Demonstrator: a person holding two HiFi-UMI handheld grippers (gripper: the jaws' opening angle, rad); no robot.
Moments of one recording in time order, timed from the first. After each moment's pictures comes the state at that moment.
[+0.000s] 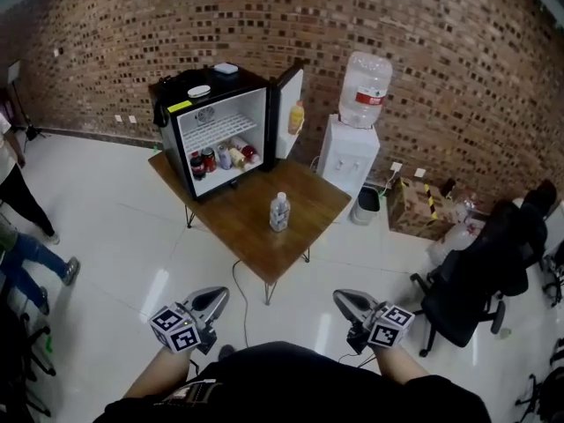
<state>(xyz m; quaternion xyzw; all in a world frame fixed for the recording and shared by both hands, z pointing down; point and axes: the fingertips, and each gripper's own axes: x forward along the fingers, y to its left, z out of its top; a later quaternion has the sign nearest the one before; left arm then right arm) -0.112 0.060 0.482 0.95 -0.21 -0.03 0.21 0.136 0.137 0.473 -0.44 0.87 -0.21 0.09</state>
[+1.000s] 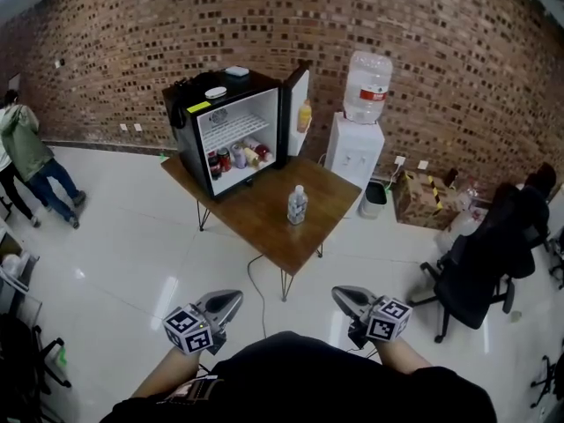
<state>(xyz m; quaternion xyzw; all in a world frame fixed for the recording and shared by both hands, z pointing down) -0.178 0.097 0.485 0.97 -0.17 0.01 0.17 0.040 0.154 0.486 -0.45 0.86 -0.21 0.07</state>
